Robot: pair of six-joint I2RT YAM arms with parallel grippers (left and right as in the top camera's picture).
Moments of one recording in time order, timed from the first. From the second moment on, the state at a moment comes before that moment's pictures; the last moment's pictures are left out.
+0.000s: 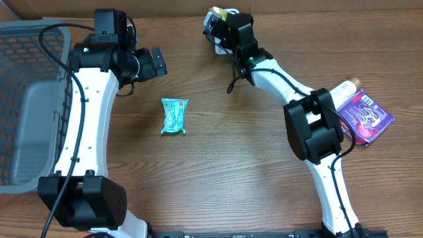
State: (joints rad) left arm 0.00 1.75 1.74 -1.09 0.09 -0.31; right arm 0.45 2.48 1.98 0.16 0.21 -0.93
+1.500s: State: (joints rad) left arm 0.00 1.75 1.74 -1.09 0.09 -0.31; right arm 0.30 1.87 1.84 -1.08 -0.05 0.28
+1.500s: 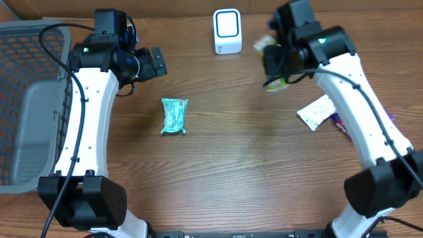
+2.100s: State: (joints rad) left arm 0.00 1.75 1.74 -1.09 0.09 -0.31; right arm -0.11 1.88 1.33 -0.73 -0.04 0.79
